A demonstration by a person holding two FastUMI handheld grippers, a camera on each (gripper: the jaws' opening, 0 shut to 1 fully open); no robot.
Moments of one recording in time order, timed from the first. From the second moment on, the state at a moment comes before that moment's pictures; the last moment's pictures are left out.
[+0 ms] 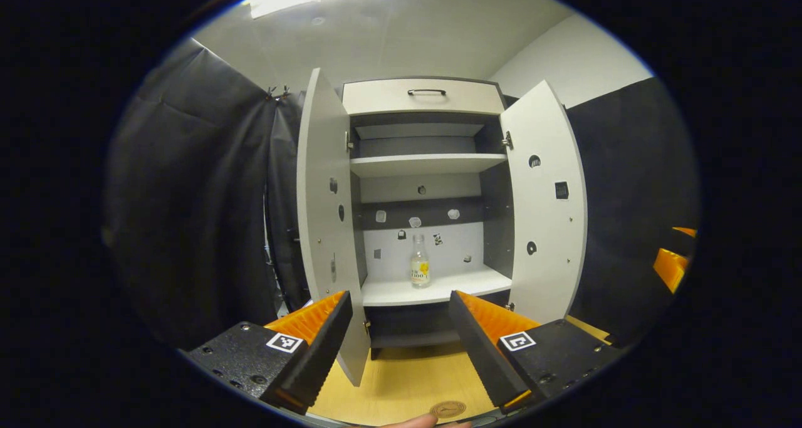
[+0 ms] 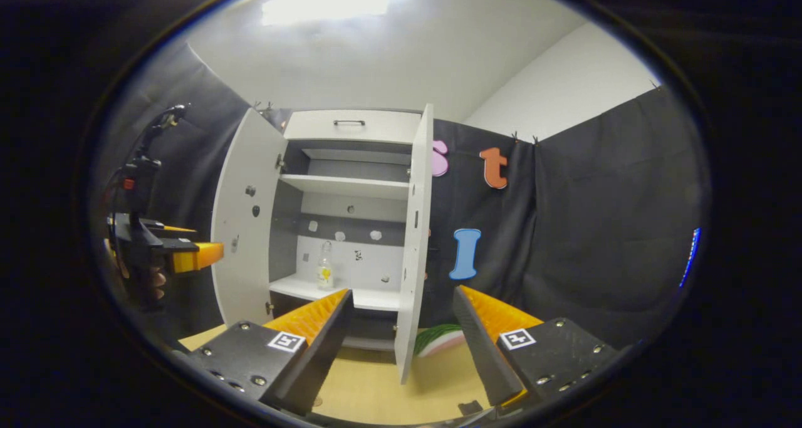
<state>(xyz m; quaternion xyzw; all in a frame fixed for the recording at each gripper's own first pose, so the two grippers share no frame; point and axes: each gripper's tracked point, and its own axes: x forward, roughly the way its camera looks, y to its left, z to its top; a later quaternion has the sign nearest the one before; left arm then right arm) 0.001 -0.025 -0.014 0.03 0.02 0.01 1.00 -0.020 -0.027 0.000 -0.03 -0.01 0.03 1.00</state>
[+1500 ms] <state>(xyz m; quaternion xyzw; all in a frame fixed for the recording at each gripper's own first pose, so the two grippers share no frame) 0.431 -0.044 -0.153 -0.02 0.05 -0.01 1.00 0.132 0.046 -0.053 0.03 -0.01 0.08 1.00</state>
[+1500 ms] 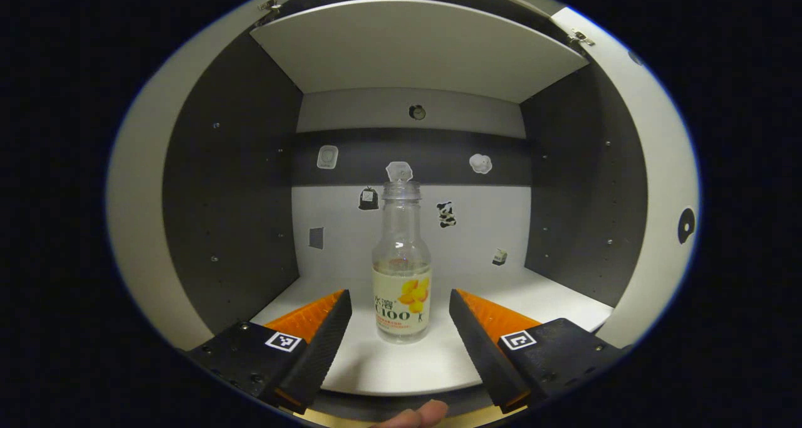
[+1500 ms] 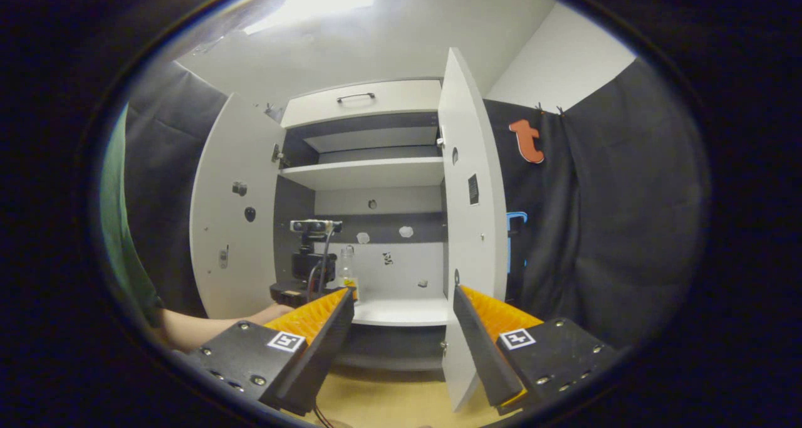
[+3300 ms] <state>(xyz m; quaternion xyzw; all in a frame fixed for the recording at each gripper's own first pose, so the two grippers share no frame) 0.085 -0.100 -0.263 -0.01 0.04 -0.11 0.99 -0.070 -0.036 -0.094 0.02 0.02 0.01 1.00</state>
